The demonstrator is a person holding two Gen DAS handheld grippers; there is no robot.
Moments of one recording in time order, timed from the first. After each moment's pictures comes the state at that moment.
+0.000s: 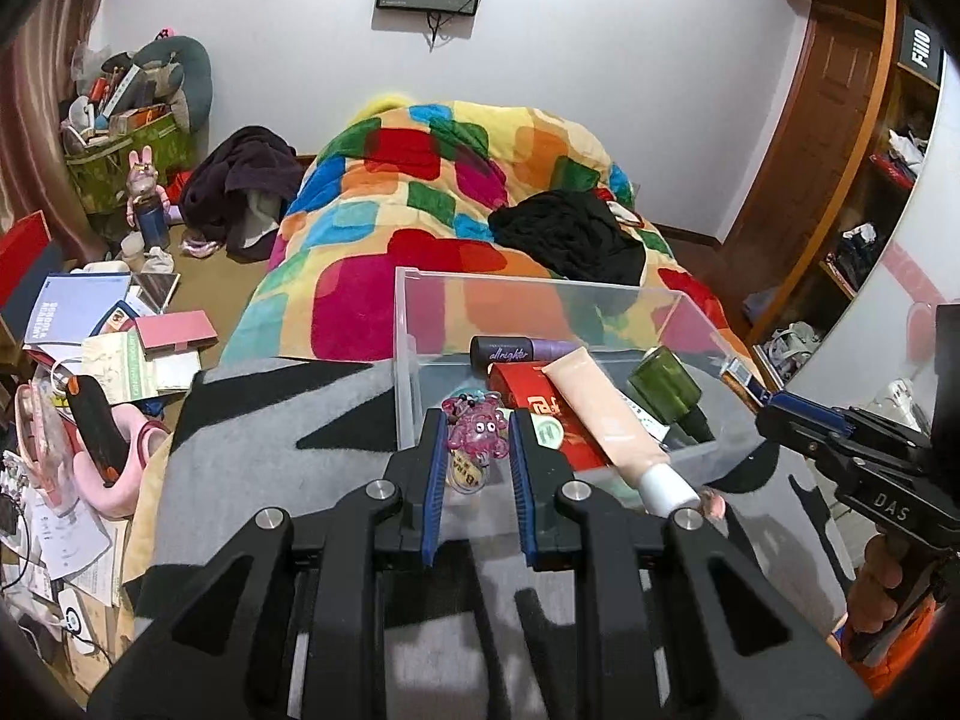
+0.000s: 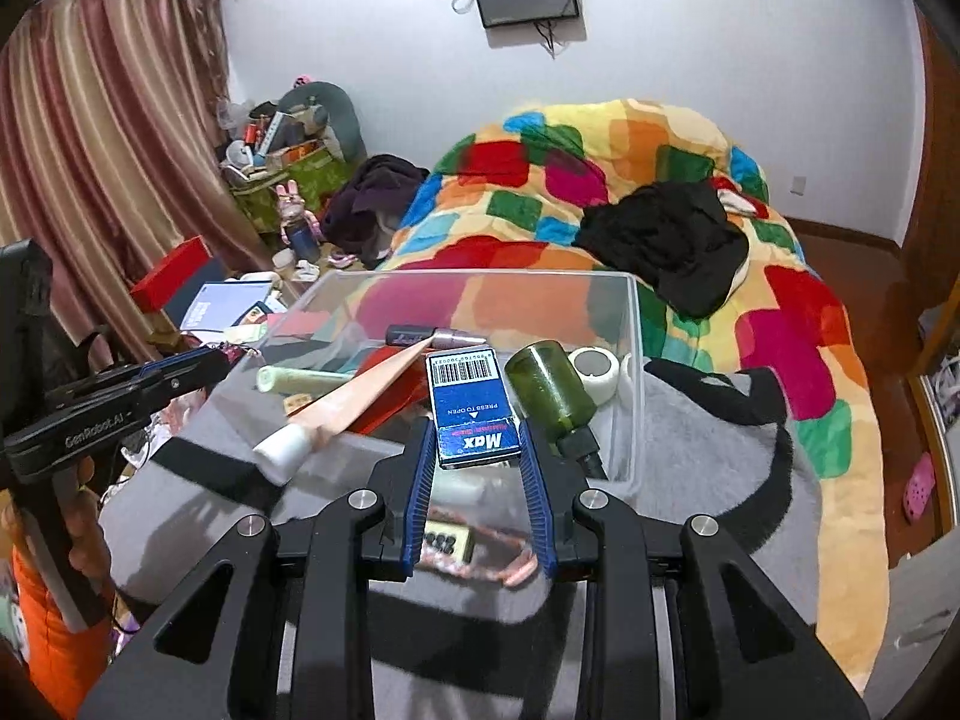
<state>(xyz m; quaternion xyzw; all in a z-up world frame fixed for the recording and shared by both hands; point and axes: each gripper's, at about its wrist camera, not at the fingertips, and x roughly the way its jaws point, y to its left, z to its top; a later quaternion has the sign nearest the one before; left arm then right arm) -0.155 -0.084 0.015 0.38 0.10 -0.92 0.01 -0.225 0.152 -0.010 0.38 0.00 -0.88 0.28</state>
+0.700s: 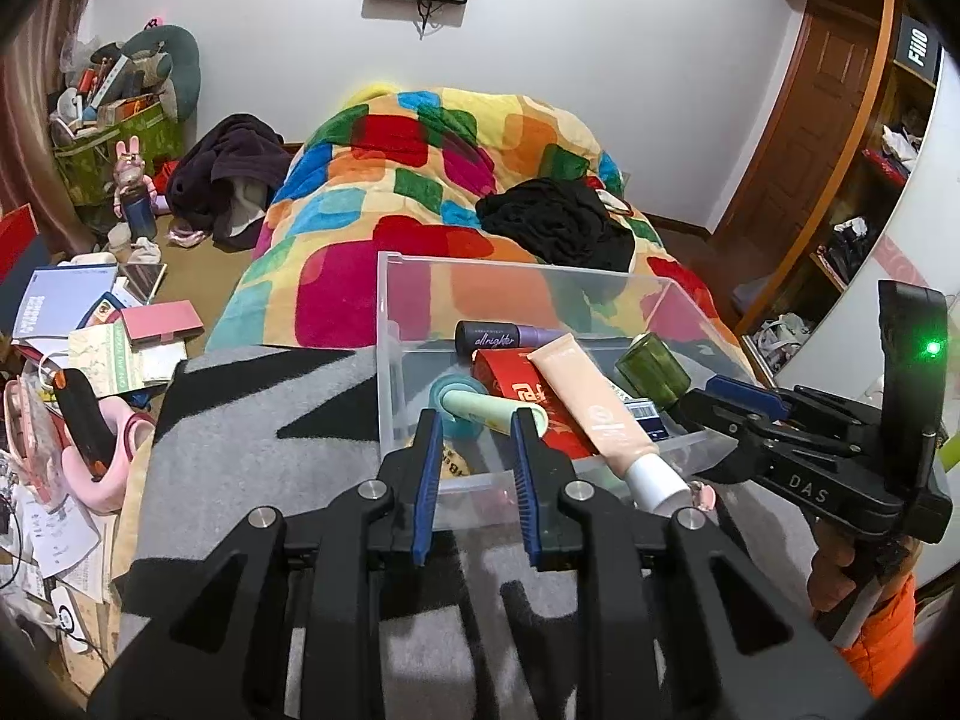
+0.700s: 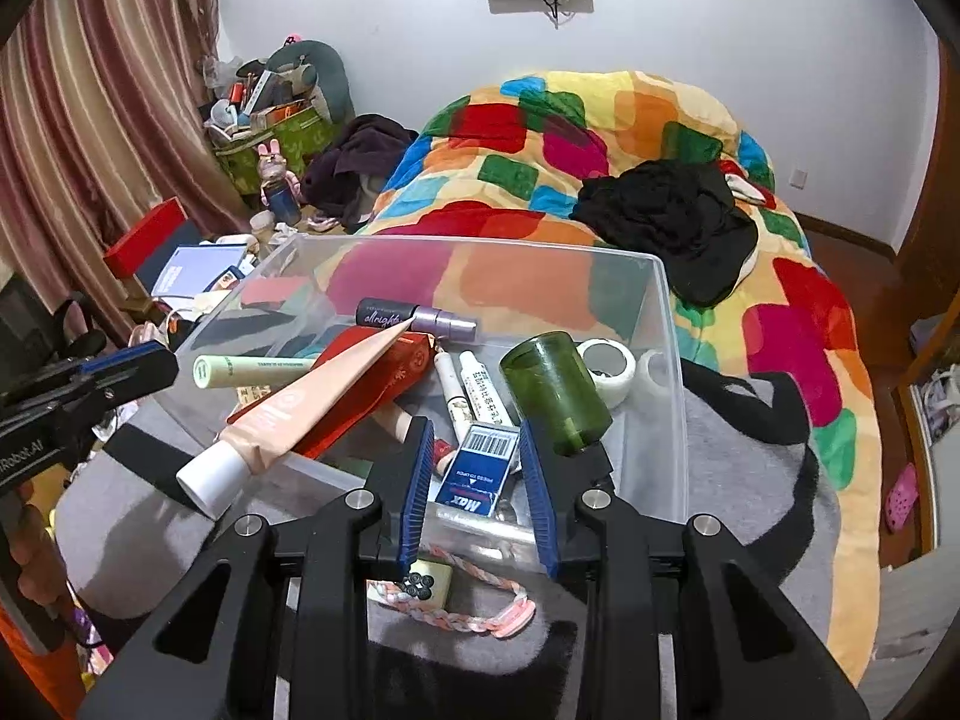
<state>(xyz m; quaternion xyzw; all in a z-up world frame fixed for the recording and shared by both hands) -0.152 -0.080 0.015 0.38 0.10 -0.92 -0.01 -0.250 0.127 -0.031 0.41 0.05 -0.87 0.26</state>
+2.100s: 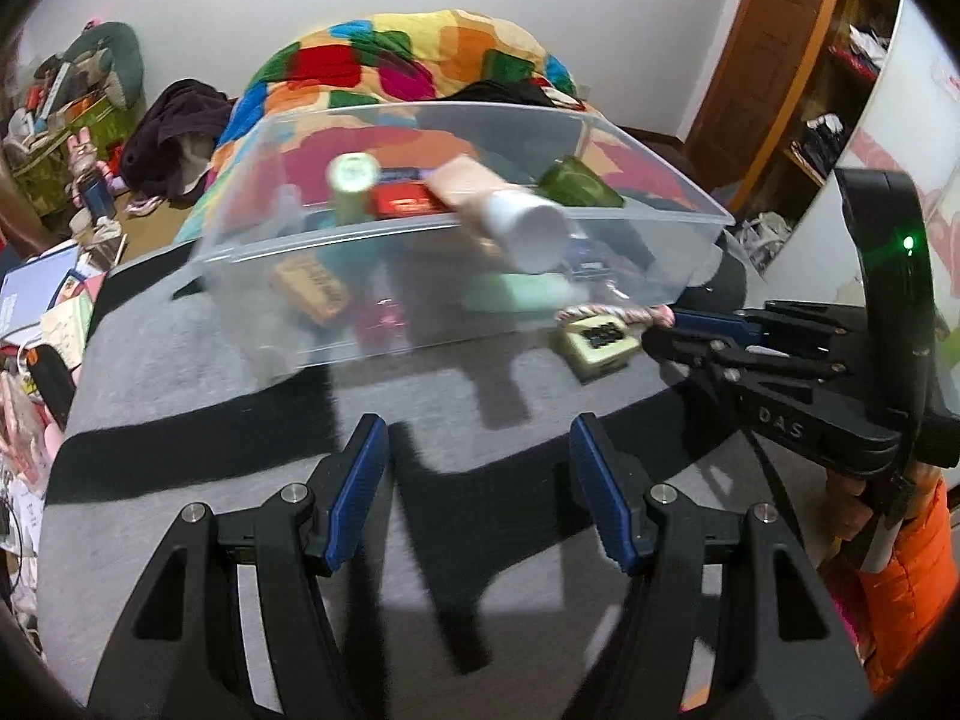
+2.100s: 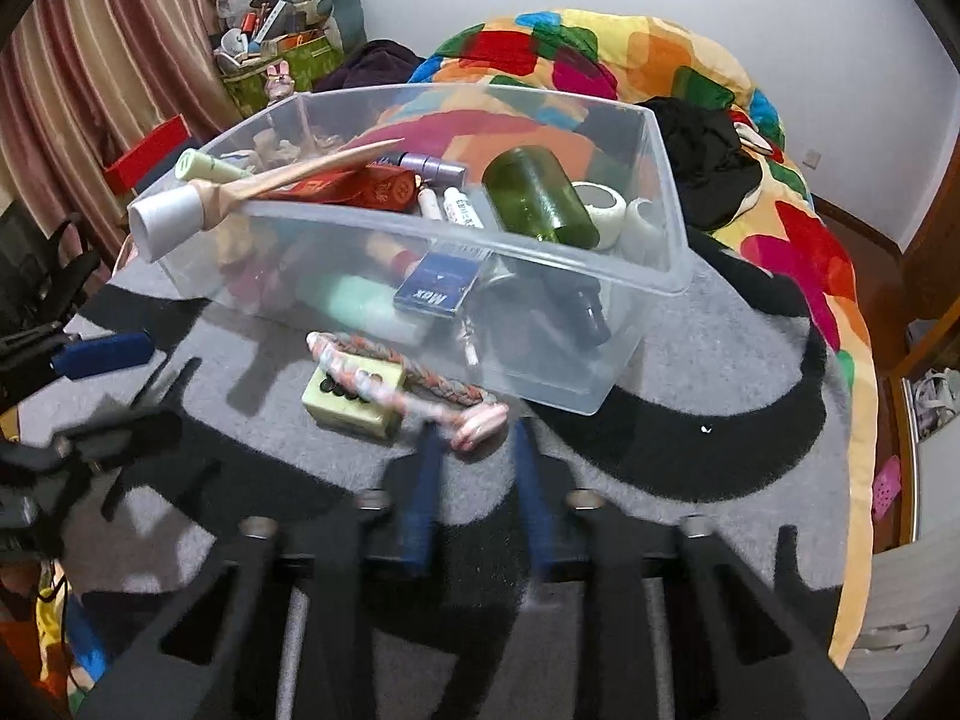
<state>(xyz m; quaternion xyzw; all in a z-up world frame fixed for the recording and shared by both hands) -0.124 -0.002 -0.045 0.46 0.04 -0.89 -0.05 -0.219 0.155 -0.086 0.46 0.10 -0.84 0.27</state>
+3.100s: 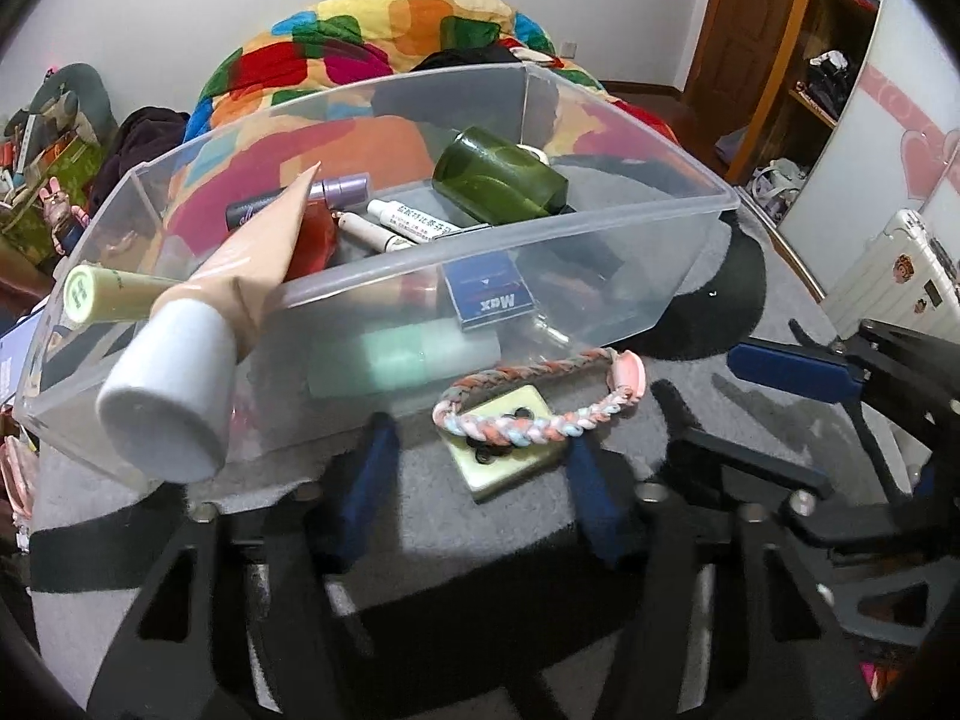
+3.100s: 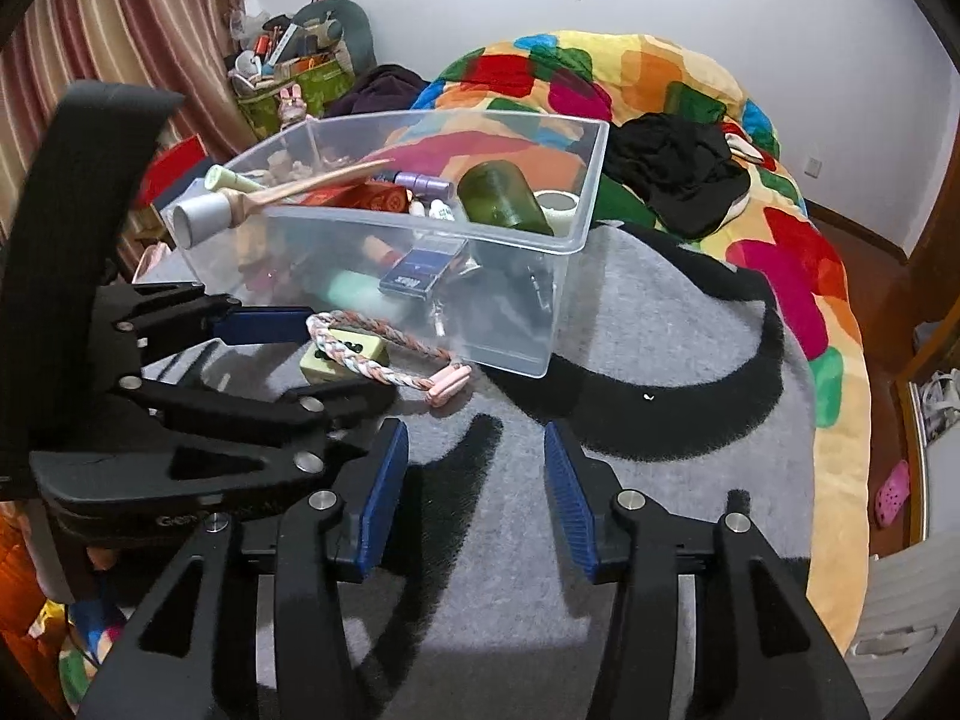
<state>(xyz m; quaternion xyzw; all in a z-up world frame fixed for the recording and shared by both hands) -0.188 0.059 -0.071 0.49 -0.02 -0.87 -0.05 -0.205 0.188 -0.077 0.43 0.09 -0.85 0.29</state>
